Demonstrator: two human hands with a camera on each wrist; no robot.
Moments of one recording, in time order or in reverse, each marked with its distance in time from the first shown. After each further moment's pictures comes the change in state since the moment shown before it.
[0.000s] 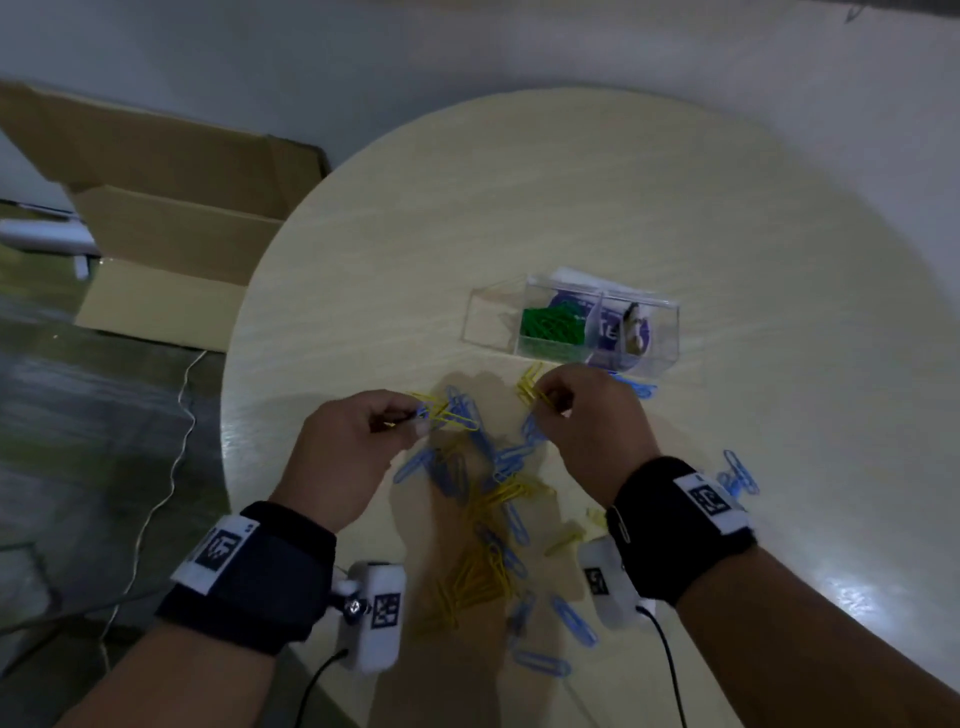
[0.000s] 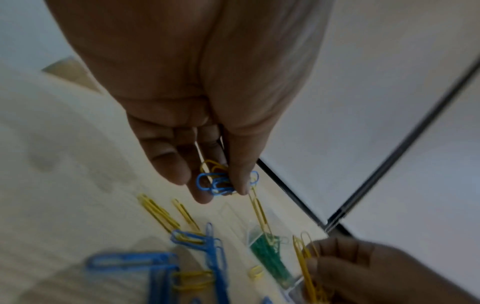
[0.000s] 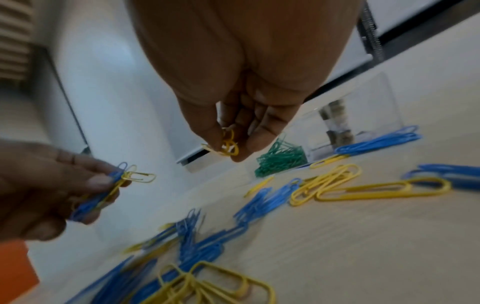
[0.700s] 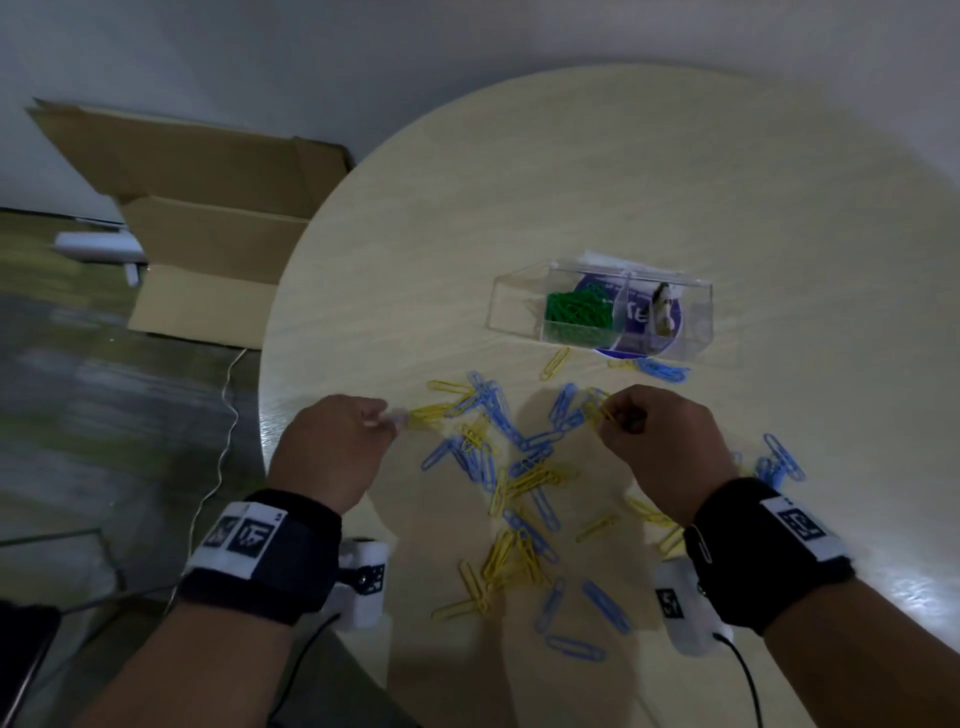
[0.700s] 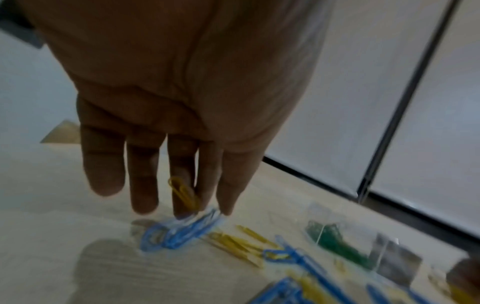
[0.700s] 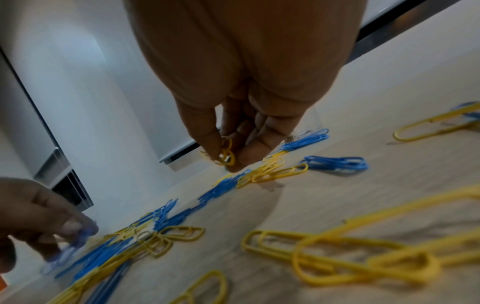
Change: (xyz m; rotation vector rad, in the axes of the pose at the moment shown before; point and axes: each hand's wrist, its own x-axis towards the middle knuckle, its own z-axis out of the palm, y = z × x) left_hand -0.001 -0.015 -0.032 0.673 0.061 -0.027; right_hand -0.026 0.038 -0.007 -0.004 -0.020 0.174
